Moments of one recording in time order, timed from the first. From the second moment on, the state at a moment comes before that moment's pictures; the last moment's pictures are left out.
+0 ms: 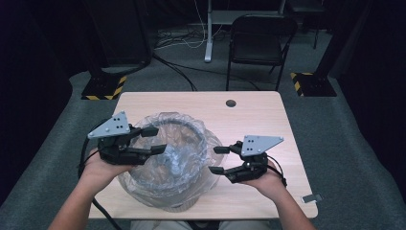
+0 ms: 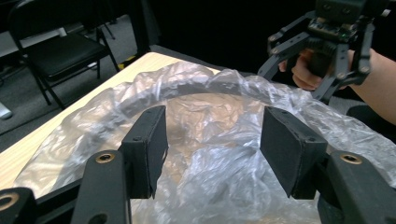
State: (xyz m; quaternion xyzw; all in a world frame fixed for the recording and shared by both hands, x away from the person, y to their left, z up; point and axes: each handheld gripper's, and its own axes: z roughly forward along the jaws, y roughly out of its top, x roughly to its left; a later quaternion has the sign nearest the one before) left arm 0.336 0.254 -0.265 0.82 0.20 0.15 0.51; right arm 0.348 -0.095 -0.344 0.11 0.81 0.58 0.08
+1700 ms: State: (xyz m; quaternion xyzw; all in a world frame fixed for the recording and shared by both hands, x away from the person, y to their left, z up) left arm 0.353 0.217 -0.268 0.87 0.14 0.10 0.46; right arm 0.328 -0.082 -0.336 0.15 0.79 0.59 0.07
